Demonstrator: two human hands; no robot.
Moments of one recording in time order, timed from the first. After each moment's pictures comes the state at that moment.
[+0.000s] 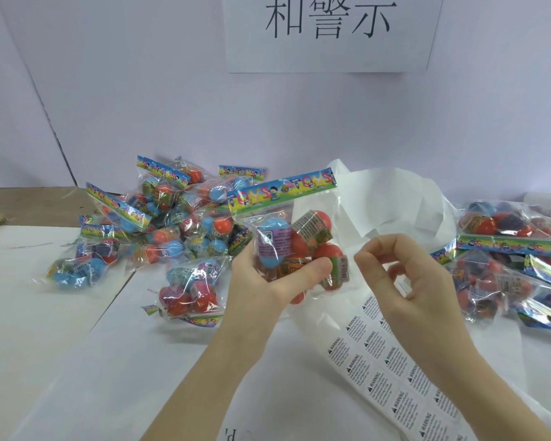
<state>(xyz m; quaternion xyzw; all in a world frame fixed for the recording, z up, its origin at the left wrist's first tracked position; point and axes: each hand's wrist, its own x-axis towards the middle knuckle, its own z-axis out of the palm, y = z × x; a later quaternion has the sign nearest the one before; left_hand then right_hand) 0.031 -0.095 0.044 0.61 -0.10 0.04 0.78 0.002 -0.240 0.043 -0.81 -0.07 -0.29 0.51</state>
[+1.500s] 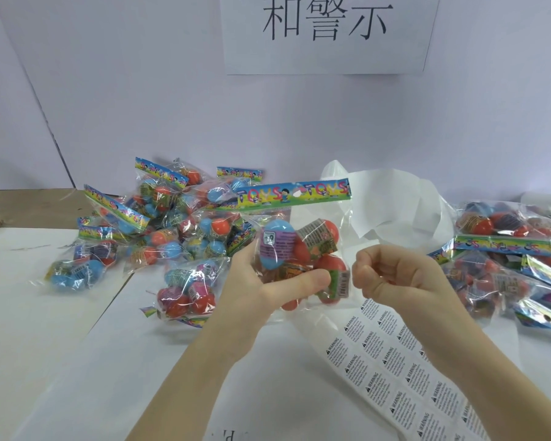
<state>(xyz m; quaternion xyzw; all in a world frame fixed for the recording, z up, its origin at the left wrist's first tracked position) 0.032 -0.085 0.051 0.64 -0.14 -0.04 0.75 -0.001 -0.247 0.059 -0.75 -0.06 -0.09 0.65</state>
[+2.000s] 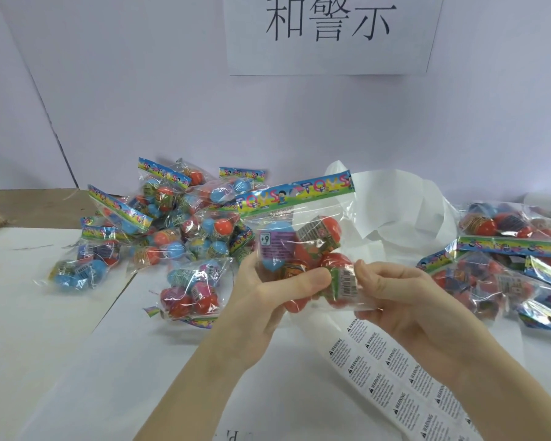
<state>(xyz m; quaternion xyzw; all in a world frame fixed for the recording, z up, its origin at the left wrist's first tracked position) 0.029 -0.087 0.048 0.58 -0.16 -0.09 0.79 0.000 -0.251 0.053 -0.62 0.00 0.08 0.78</state>
